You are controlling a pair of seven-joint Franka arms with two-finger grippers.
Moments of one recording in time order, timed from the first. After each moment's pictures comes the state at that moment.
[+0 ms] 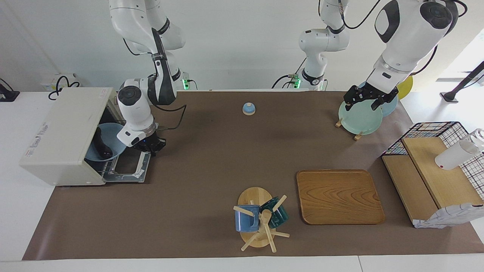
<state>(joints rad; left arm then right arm) -0.06 -0.02 -0.07 -1.68 -0.03 1.58 -0.08 0.10 0.13 -0.06 -2.27 -0.08 2.41 0.00</state>
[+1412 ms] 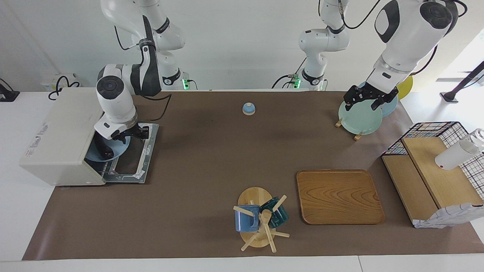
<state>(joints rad) -0.06 -0.02 -0.07 -1.68 -0.03 1.58 -0.08 0.05 0.06 -0.08 -2.15 -0.22 2.09 -0.03</state>
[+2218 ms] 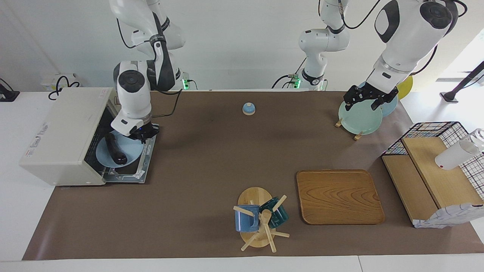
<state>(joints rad) -0.06 -0.02 -0.07 -1.68 -0.03 1.58 -0.08 0.22 0.03 -0.07 -2.14 -0.26 2.08 0.03</state>
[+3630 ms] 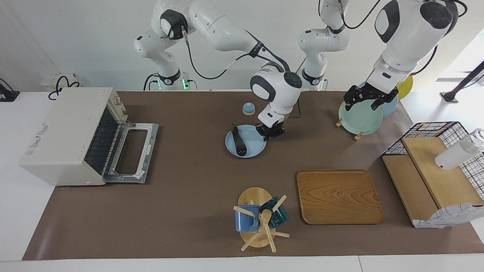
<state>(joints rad) -0.06 -0.02 -0.07 -1.68 -0.03 1.58 -0.08 0.82 0.65 0.03 -1.42 -0.16 1.98 0.98</state>
